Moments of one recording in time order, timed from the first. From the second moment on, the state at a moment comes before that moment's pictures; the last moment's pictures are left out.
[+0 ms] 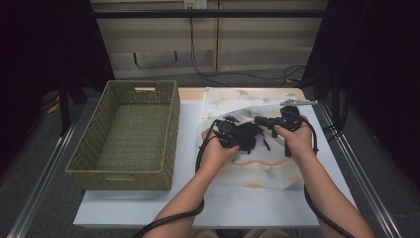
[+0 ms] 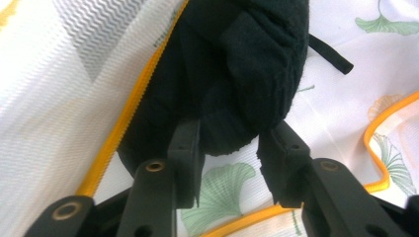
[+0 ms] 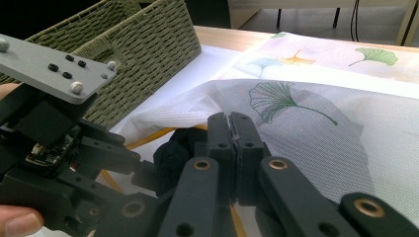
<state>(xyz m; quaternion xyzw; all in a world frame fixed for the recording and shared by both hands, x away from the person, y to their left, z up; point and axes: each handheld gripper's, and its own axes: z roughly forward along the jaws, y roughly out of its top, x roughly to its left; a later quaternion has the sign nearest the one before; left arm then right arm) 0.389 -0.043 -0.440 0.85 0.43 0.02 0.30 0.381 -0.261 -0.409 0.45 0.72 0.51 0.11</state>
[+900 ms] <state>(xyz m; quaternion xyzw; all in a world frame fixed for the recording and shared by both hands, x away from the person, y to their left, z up) 0.392 -0.059 -0.439 0.82 0.45 0.04 0.34 0.379 -0.263 -0.404 0.45 0.72 0.52 0.11</state>
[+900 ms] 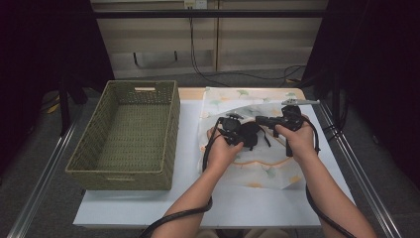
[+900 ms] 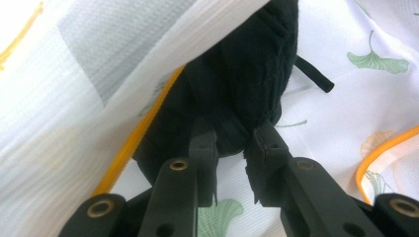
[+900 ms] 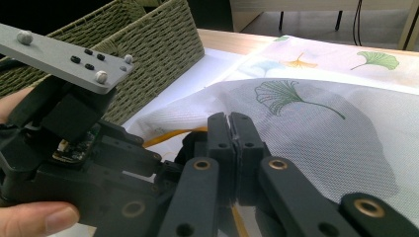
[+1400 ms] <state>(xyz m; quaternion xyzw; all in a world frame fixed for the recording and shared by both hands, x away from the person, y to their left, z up) 0.396 -0.067 -0.441 0.82 0.46 0.05 0.35 0.379 -0.264 -0.404 0.45 0.72 0.52 0.10</state>
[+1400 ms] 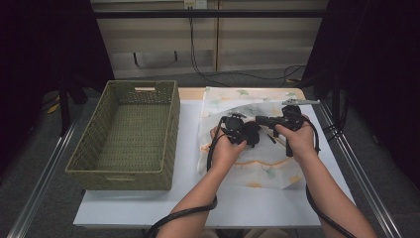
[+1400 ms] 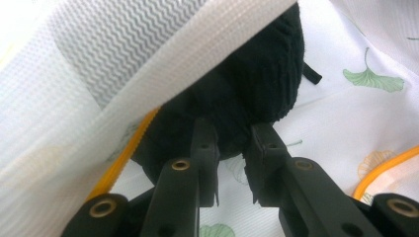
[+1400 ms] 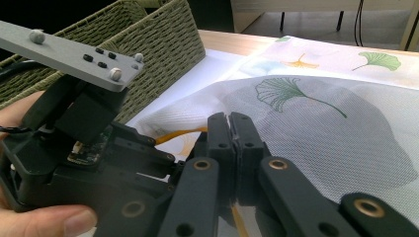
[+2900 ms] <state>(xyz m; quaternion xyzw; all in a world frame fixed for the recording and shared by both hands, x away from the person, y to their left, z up) 0.406 -0.075 -0.444 0.79 0.48 0.09 0.38 0.378 -0.266 -0.408 0.45 0.72 0.52 0.10</state>
